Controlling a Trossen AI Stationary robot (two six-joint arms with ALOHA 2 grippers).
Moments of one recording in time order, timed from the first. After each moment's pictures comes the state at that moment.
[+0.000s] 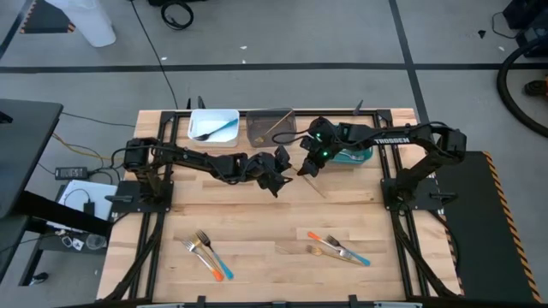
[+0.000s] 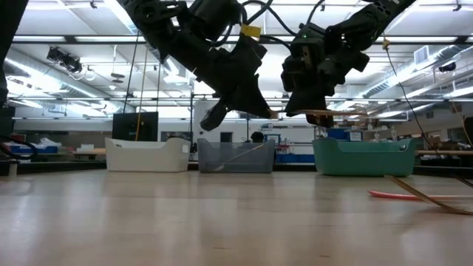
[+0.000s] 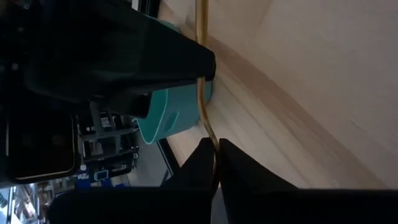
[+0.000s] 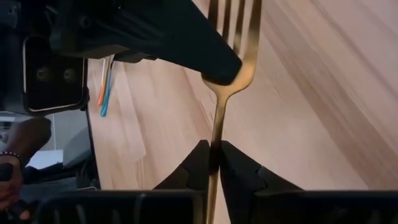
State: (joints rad) left arm 0.06 1.82 1.07 0.23 -0.34 1.29; right arm -0.38 1.50 0.89 -0.26 -0.60 0.47
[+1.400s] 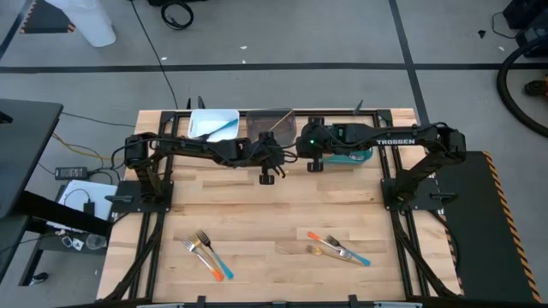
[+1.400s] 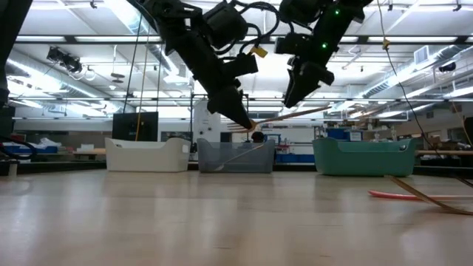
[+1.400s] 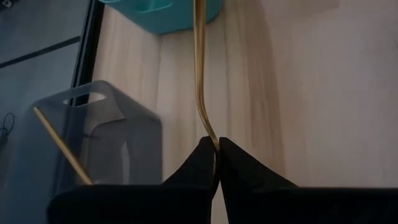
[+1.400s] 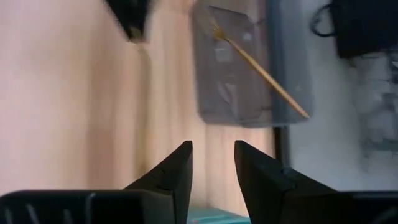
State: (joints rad) left arm 0.17 1.82 1.21 -0.18 -0.26 0.38; right arm -0.22 1.50 1.15 -0.60 0.32 -0.40
